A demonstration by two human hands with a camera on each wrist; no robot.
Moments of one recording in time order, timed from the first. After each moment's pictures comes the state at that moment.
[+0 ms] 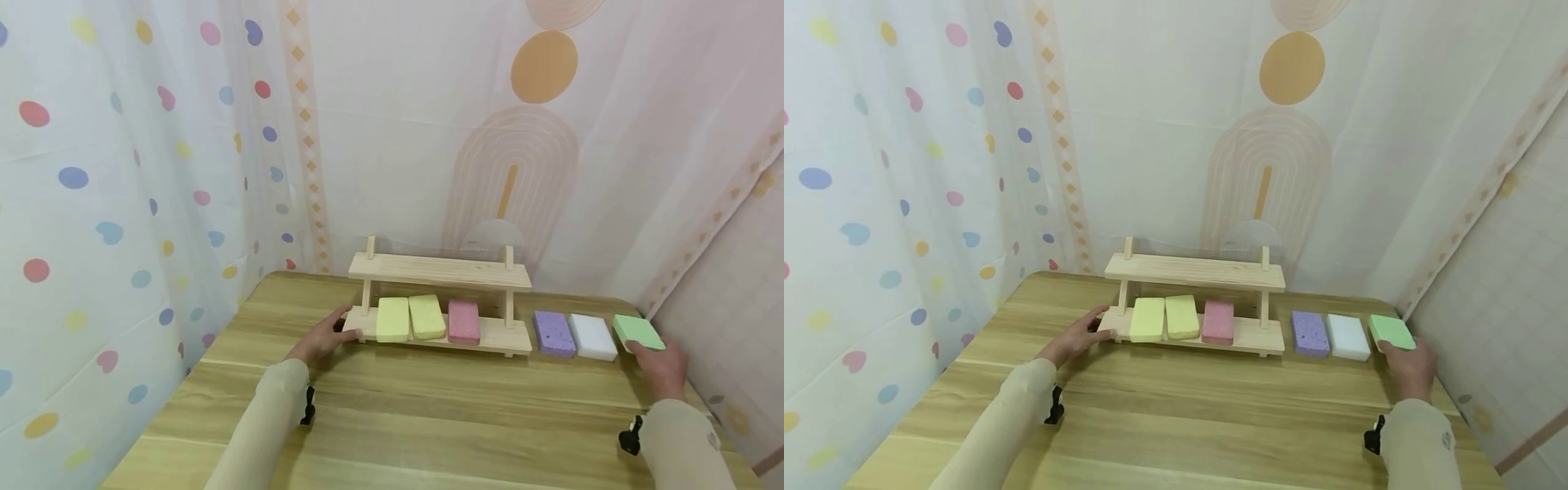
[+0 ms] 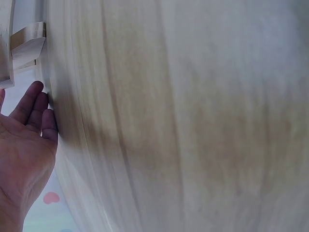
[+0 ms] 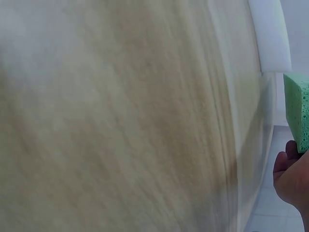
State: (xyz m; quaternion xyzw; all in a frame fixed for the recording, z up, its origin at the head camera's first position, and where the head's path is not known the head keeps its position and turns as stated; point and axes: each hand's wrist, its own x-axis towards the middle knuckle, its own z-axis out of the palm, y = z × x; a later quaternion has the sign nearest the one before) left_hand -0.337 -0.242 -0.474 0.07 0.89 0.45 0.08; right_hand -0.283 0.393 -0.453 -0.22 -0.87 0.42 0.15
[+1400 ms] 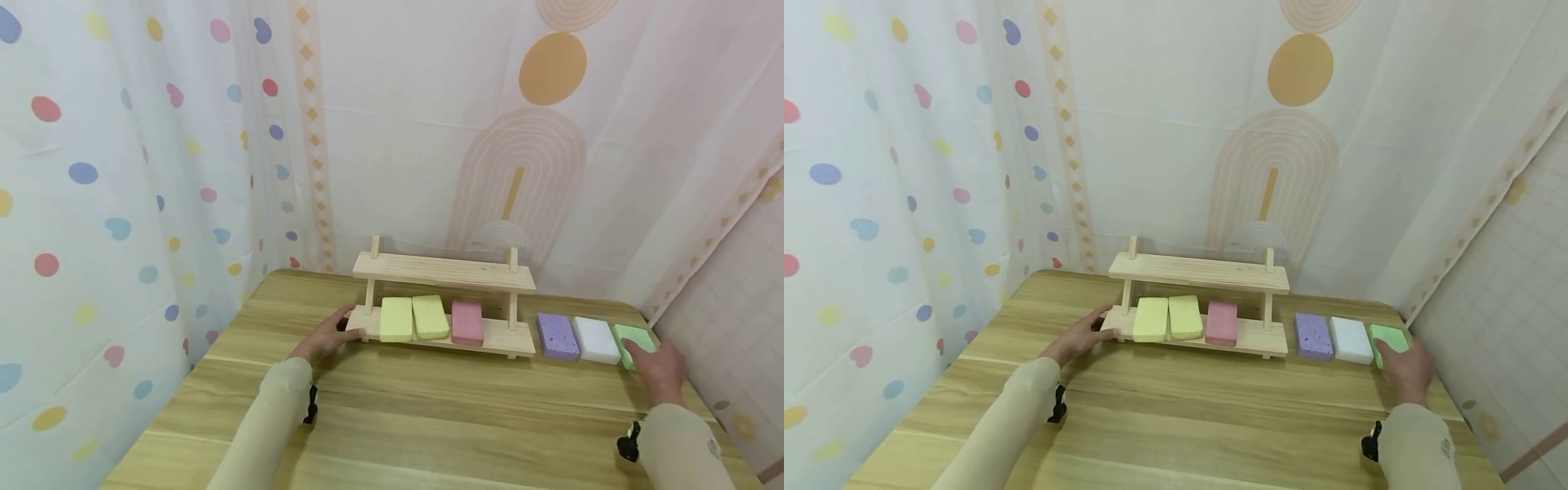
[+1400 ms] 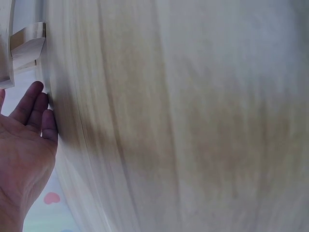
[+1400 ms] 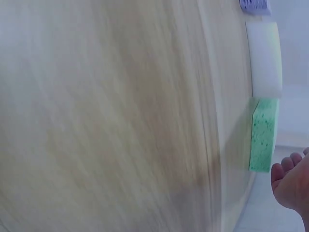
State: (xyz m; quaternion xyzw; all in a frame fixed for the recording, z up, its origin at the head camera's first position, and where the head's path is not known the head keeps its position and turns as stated) left_hand -0.334 -0.241 -0.473 0.06 0.88 0.46 0.08; right_hand -0.281 0.378 -0.443 -0.22 -0.89 0.39 0.11
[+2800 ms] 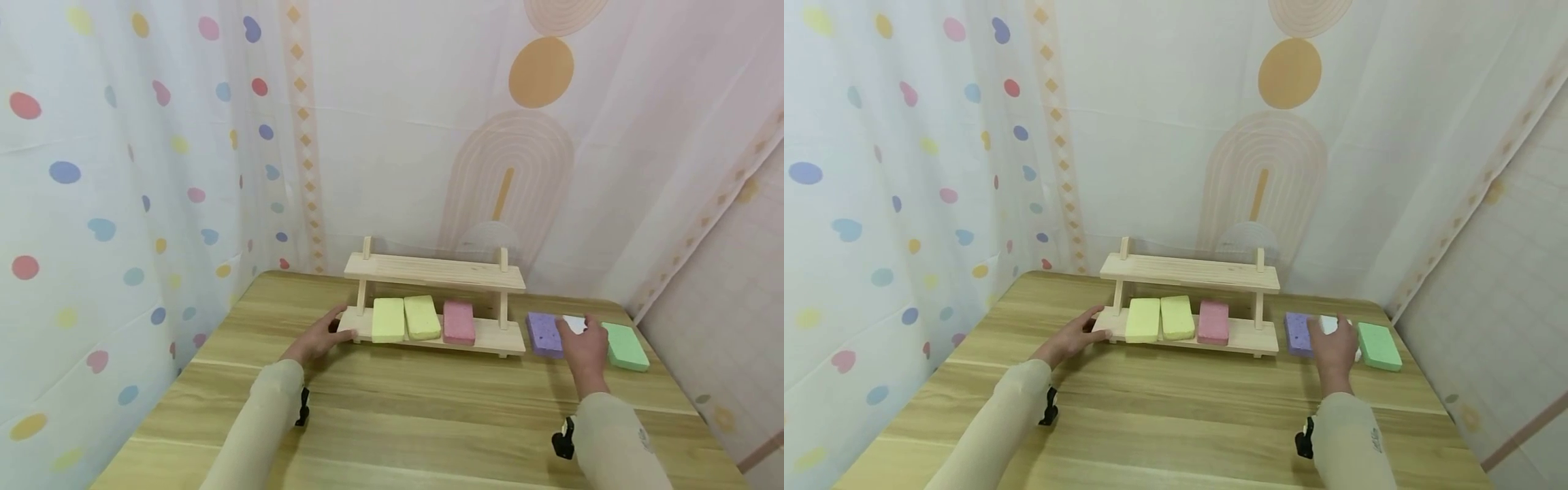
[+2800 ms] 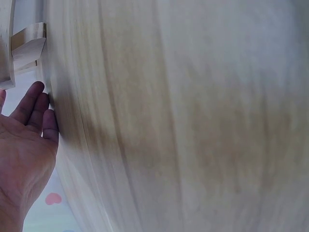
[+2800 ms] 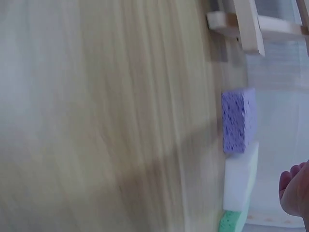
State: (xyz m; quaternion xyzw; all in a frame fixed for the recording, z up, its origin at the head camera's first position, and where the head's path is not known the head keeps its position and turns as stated) left_hand -0.334 -0.243 -0.471 0.07 0.89 0.45 0.09; right_hand -0.285 0.264 -0.423 -0.16 -0.85 0.45 0.20
